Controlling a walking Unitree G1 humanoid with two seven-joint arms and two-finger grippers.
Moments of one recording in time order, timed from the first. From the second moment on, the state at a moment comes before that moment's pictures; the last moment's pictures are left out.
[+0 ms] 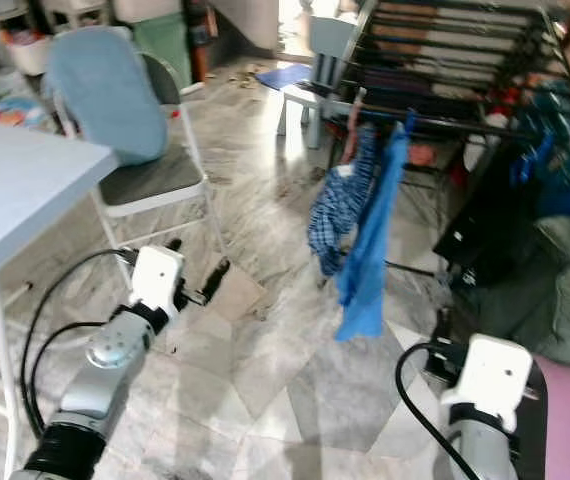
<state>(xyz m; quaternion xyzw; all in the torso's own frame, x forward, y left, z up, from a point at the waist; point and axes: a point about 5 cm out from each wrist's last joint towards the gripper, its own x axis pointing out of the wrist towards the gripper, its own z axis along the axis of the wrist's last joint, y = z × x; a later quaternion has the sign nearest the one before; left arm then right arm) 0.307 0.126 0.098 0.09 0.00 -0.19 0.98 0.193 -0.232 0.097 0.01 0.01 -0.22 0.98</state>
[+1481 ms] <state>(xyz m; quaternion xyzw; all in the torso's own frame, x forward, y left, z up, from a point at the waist) 0.304 0.111 0.115 0.05 0.01 -0.21 0.98 0.179 -0.225 0.093 0.03 0.03 -0.23 0.97</state>
